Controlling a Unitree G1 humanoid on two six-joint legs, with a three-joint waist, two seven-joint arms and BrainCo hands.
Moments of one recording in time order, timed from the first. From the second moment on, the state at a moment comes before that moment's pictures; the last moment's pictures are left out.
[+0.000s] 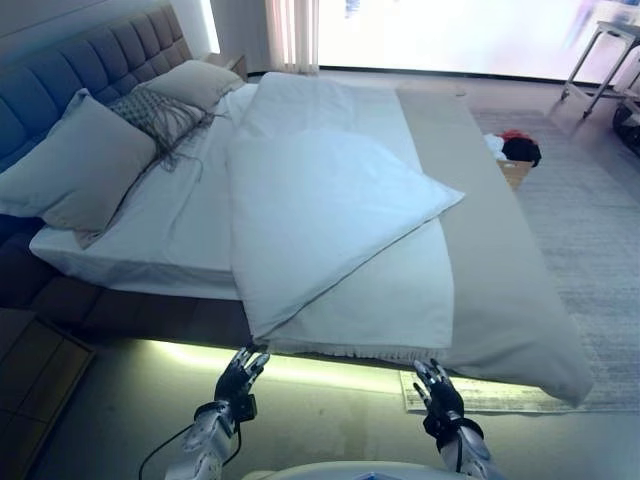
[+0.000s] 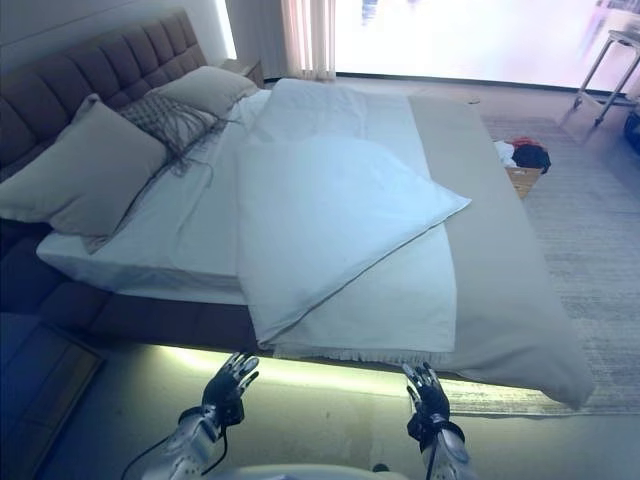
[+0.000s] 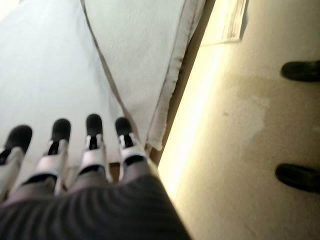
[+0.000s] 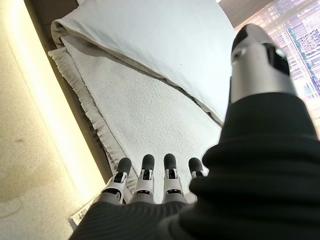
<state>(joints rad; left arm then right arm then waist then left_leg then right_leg) 0.19 0.26 -0.25 0.53 -0.66 -0.16 -0.11 0.22 -0.21 0.17 0.56 0.77 -0.13 -0.05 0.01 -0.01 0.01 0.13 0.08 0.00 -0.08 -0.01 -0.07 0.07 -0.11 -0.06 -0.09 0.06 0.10</state>
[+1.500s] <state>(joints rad) 0.14 0.34 -0.26 0.56 -0.65 -0.12 -0.14 0.25 -0.20 0.16 0.62 0.83 -0.15 -0.02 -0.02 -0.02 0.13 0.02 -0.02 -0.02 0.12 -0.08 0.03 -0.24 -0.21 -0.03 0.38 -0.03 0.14</state>
